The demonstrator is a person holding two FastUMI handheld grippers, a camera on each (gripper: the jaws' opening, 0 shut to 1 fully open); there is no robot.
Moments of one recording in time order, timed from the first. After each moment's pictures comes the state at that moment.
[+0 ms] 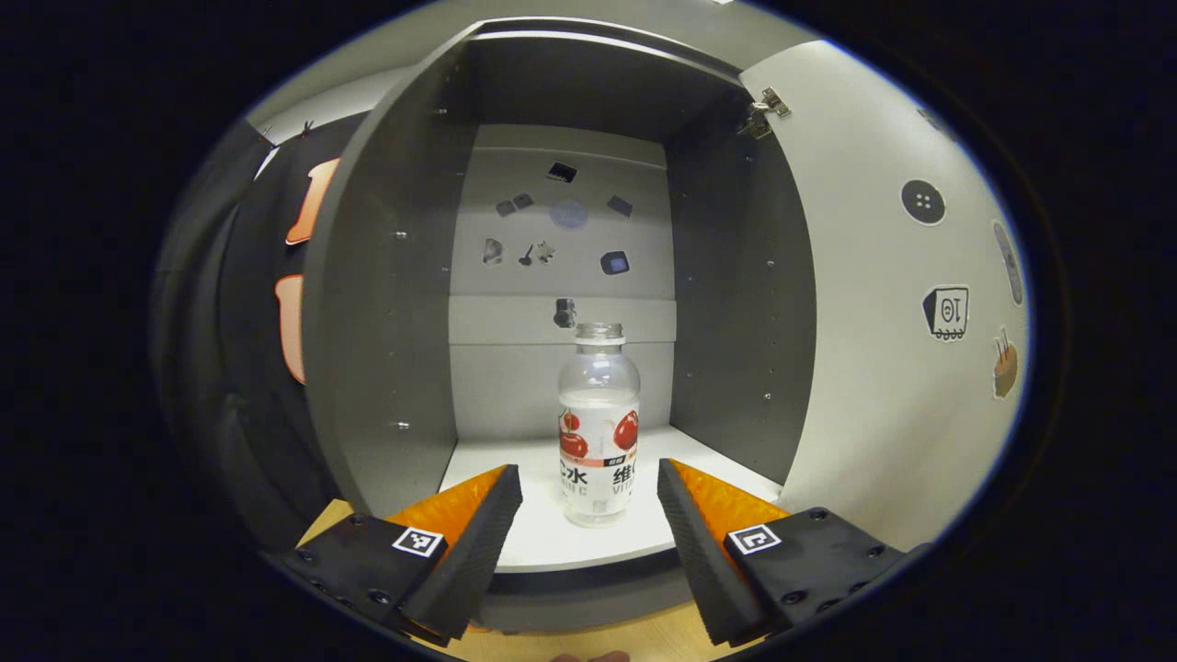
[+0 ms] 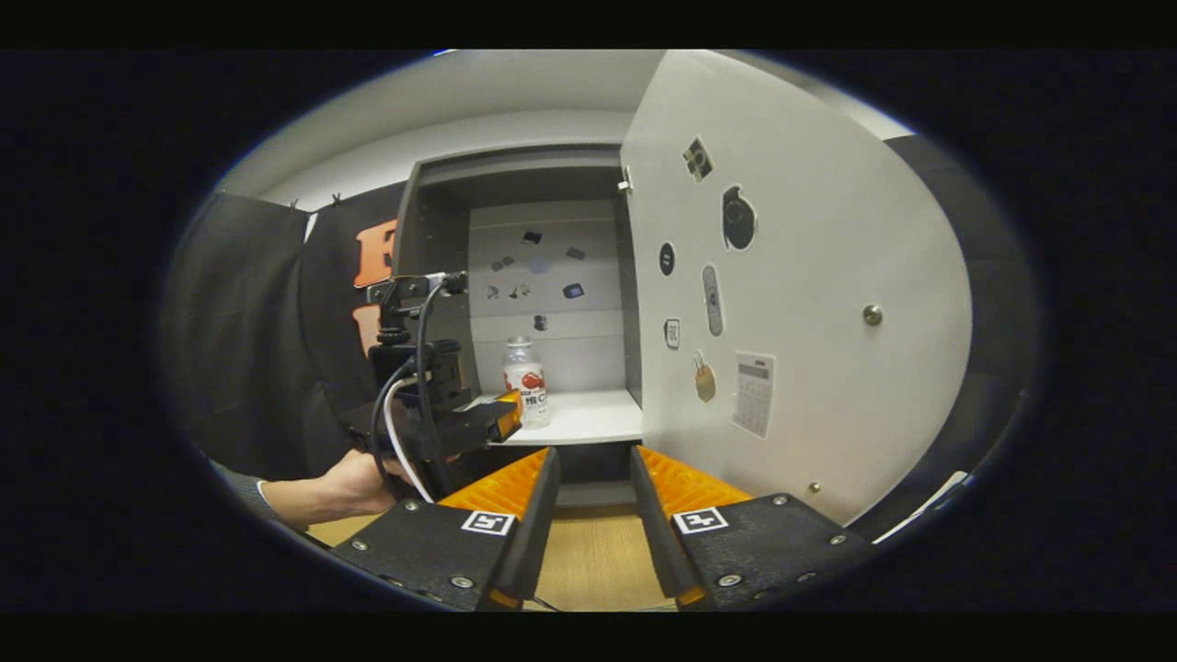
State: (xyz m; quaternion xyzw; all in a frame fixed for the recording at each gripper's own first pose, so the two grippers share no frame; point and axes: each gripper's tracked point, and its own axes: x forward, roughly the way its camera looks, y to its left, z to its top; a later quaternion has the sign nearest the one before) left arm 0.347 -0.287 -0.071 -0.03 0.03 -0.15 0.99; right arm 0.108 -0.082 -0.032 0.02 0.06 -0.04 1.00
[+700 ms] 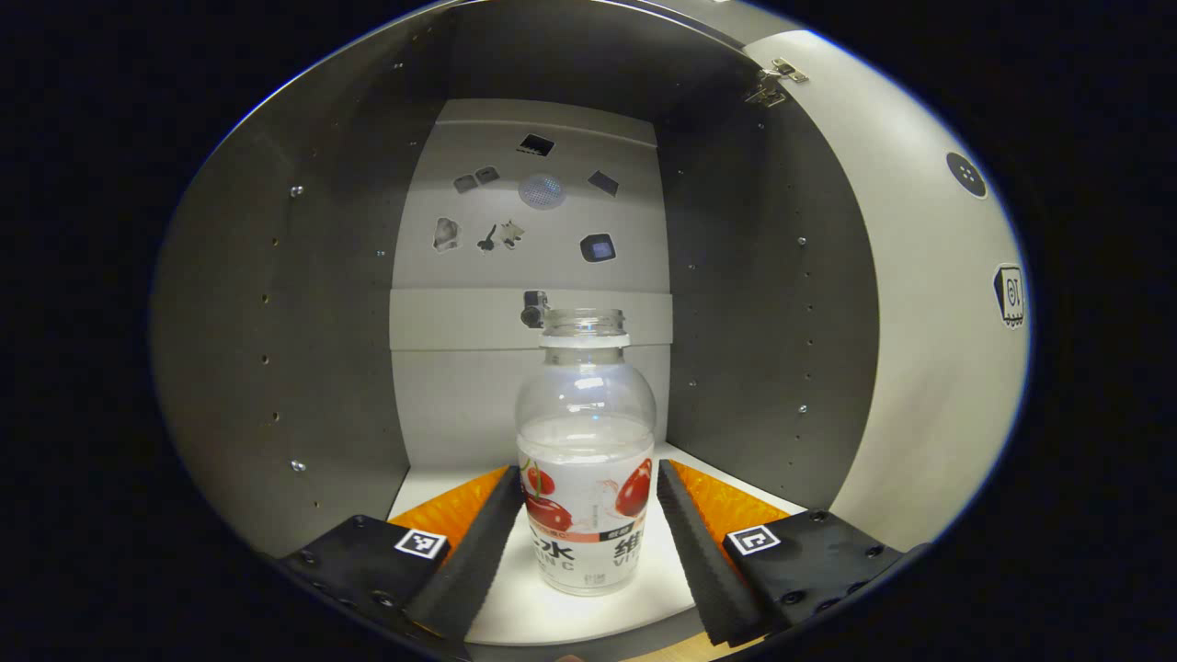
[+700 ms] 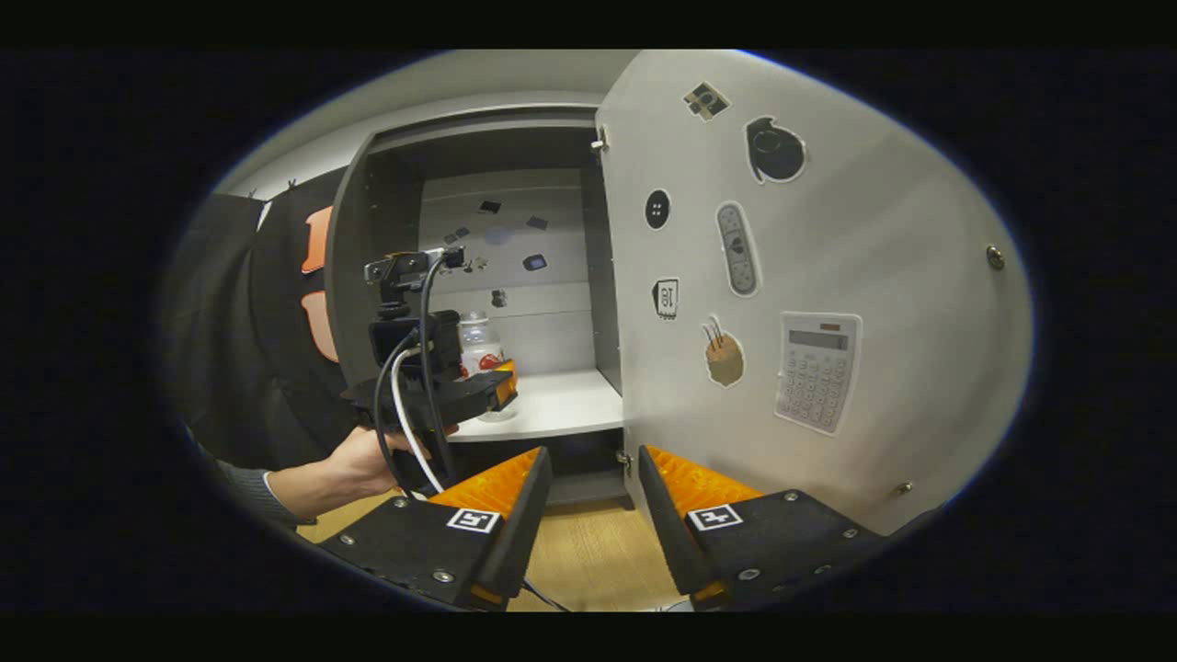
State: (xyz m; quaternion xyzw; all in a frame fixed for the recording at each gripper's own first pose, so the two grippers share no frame) left arm 0.426 -0.312 -0.083 -0.01 0.02 -0.17 0.99; right arm 0.145 -0.089 -0.053 0.03 0.09 -0.10 0.99
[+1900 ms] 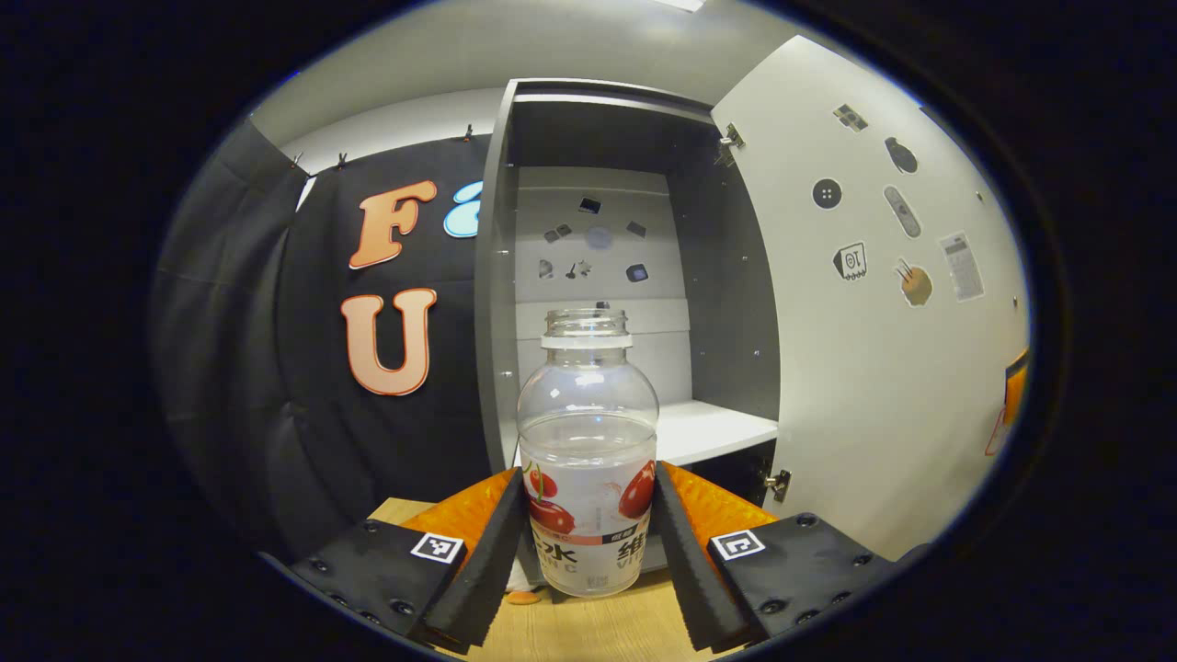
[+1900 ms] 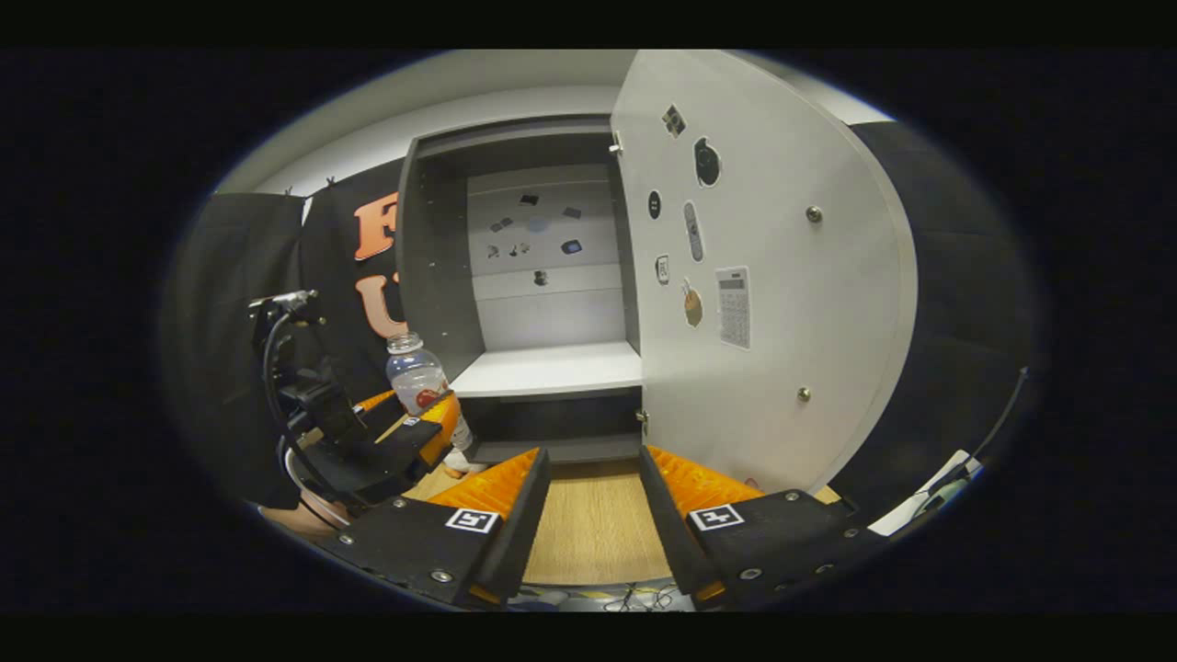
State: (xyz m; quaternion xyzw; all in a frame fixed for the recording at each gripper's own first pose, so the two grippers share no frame) left arm 0.187 -0.201 -0.129 0.01 -0.01 -0.08 1.00; right arm 0.043 -0.072 -0.083 0.02 0.13 -0.02 0.99
